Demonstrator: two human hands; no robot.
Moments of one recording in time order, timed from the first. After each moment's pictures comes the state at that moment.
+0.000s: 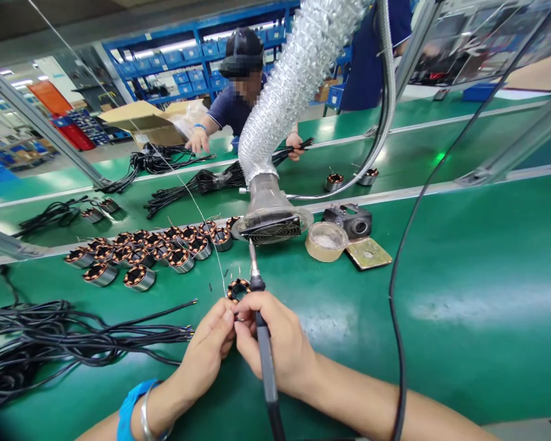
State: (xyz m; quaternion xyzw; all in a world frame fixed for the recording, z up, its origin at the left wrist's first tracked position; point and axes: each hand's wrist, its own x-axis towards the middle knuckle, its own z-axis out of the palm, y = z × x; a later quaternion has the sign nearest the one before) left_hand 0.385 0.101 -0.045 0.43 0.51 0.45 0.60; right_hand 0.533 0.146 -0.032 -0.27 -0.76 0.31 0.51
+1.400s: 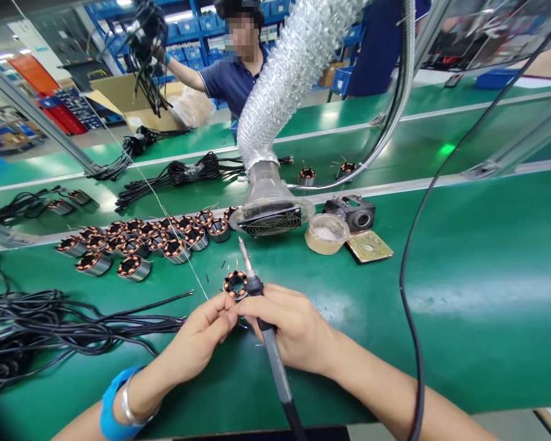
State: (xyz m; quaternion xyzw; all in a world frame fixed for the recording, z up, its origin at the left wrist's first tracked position) left_hand 0.371 0.108 -0.023 0.53 0.55 0.34 0.55; right_hand 0.562 0.173 -0.025 -0.13 -0.86 0.25 0.43
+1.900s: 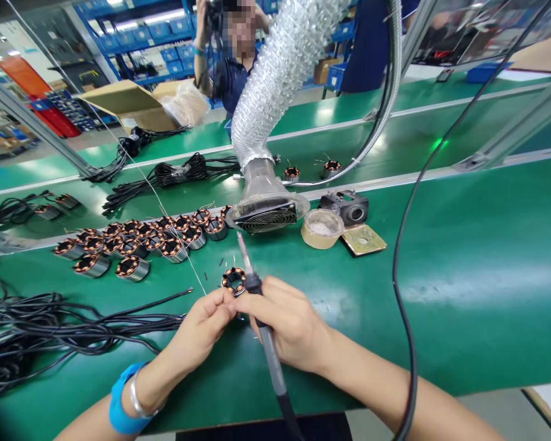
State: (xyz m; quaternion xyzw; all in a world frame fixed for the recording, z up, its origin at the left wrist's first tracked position) left_hand 0.378 0.113 -0.029 0.49 0.55 0.38 0.56; right_hand 0.562 0.164 -0.026 -0.15 -0.85 0.19 0.47
